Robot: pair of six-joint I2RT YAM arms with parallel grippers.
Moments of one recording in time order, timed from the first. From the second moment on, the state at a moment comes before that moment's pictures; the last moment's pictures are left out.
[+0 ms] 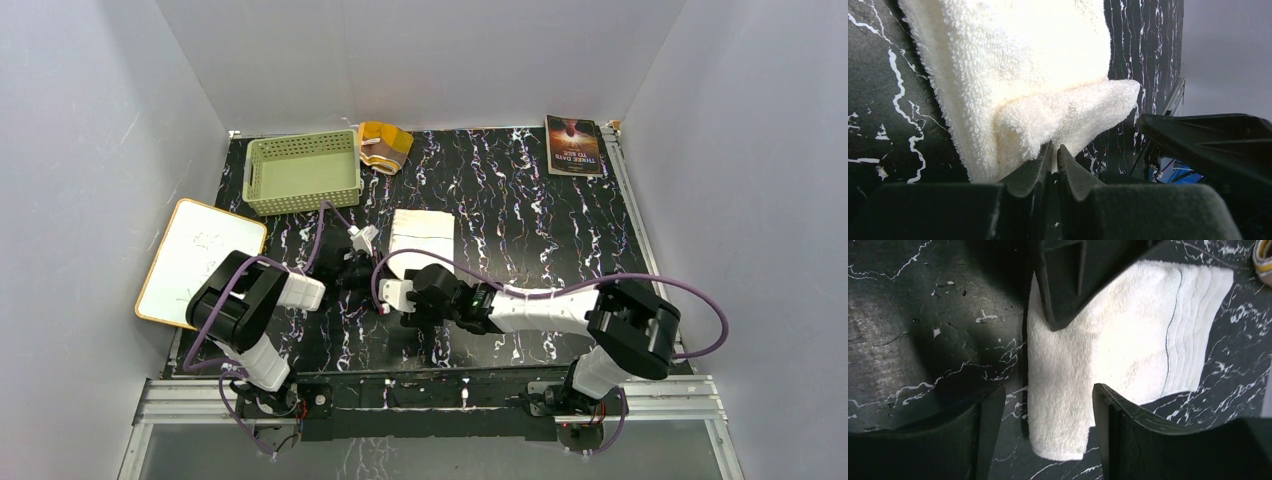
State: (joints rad) left arm -0.44 1.66 0.45 0.57 0.61 -0.71; right arm 1.08 1.51 0.78 -0.03 0.16 -0.57
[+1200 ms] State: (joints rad) left arm -0.30 1.35 0.55 0.14 0.56 -0.63; right arm 1.00 1.71 0.89 0.02 0.00 -0.64
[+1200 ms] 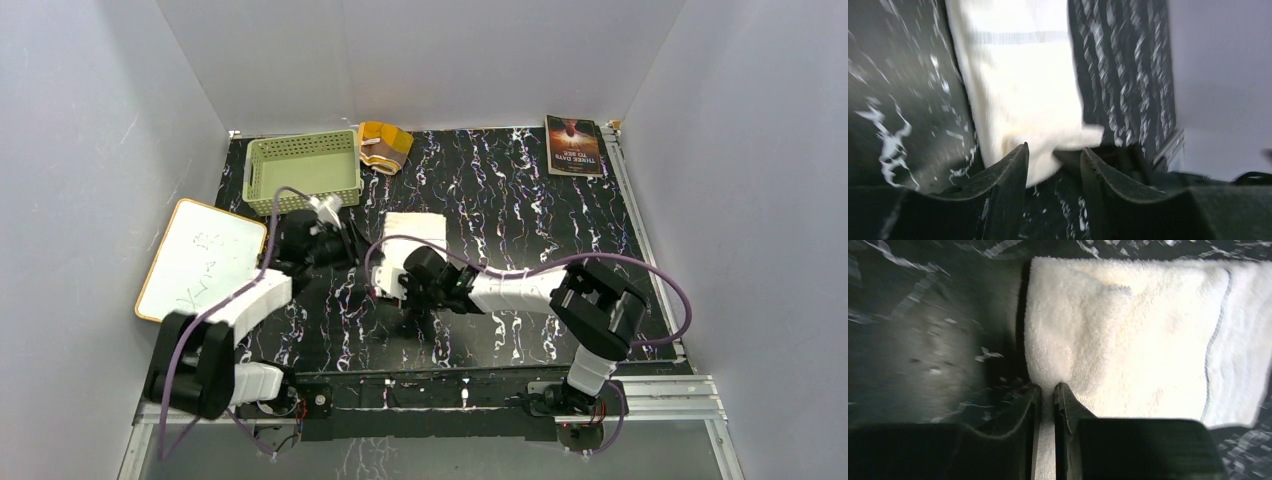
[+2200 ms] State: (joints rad) left arm -0.14 0.94 0.75 -0.53 0.49 -0.42; right arm 0.83 2.08 1.08 0.70 -0.93 0.86
